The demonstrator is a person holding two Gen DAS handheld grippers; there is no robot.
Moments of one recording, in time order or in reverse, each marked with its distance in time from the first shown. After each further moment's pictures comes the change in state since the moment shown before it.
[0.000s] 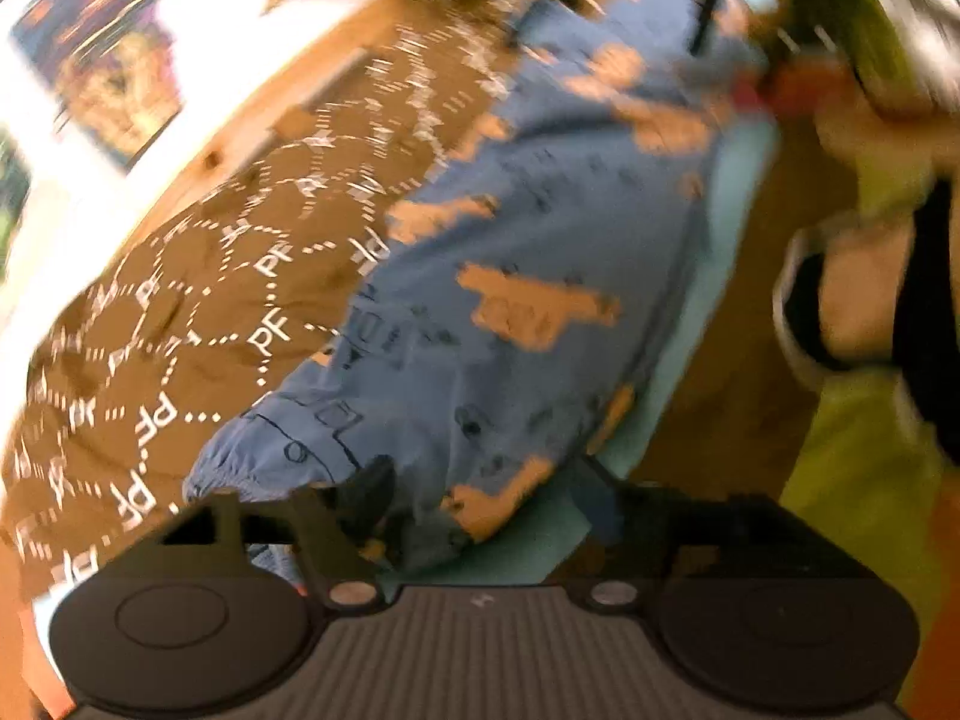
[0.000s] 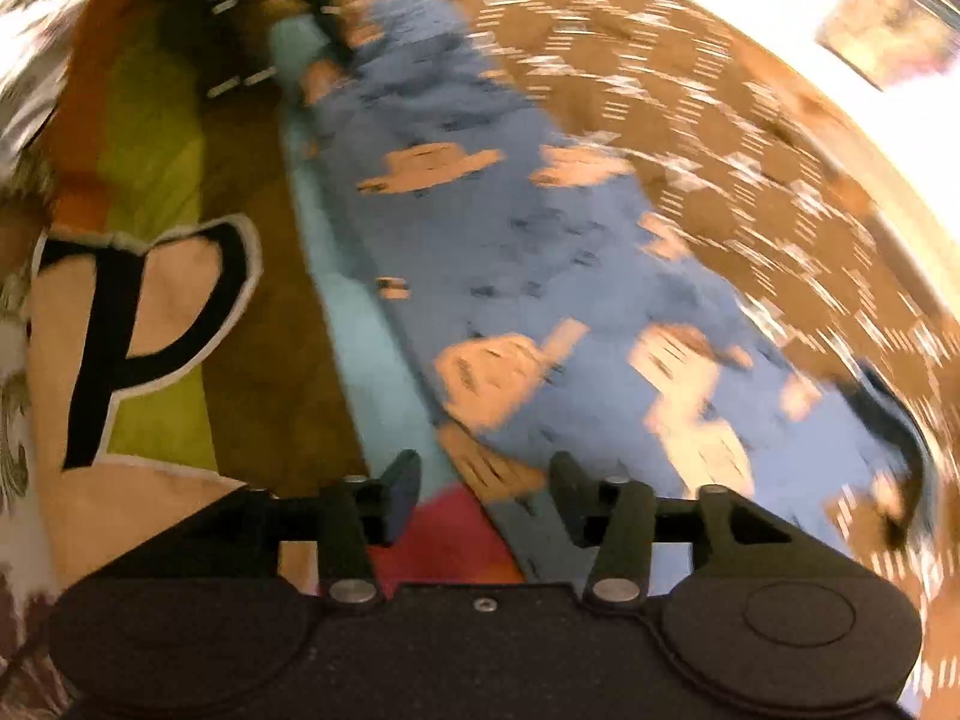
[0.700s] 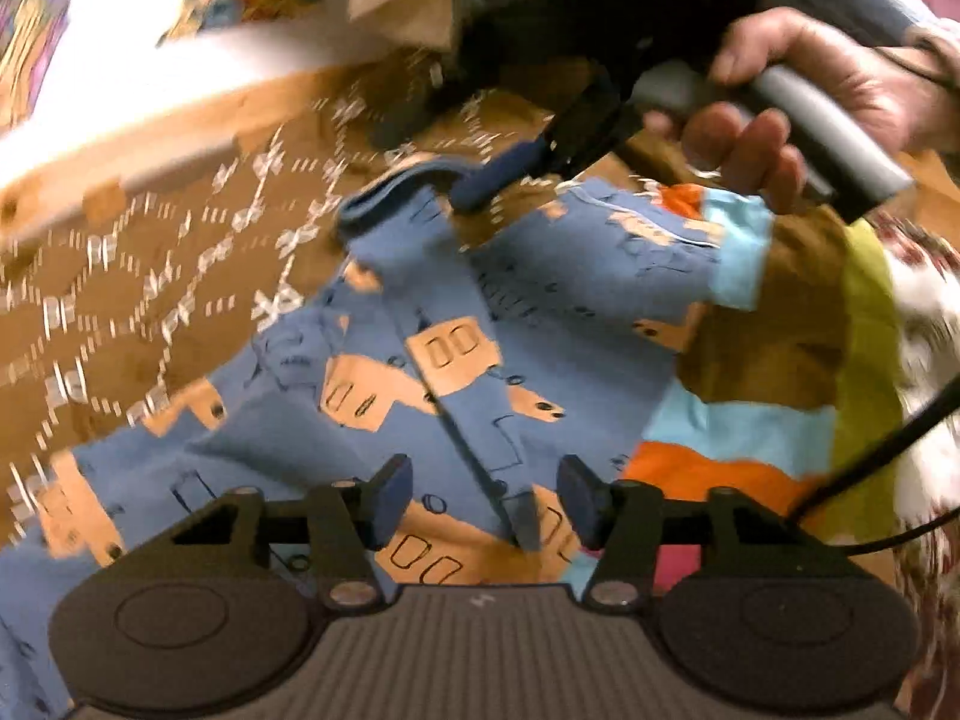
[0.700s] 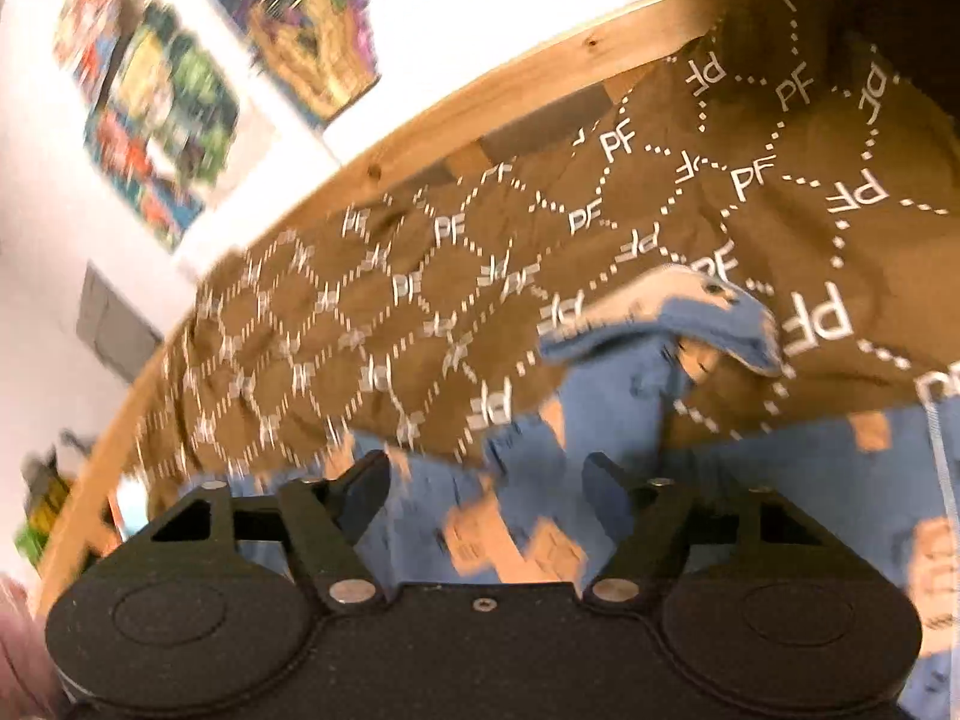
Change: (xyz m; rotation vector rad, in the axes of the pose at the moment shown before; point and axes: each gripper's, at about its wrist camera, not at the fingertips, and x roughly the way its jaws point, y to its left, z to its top) left arm 0.107 -0.066 0.170 -0.338 -0.243 -0.351; right arm -0.017 -0.182 -0.029 1.175 -0.307 0.123
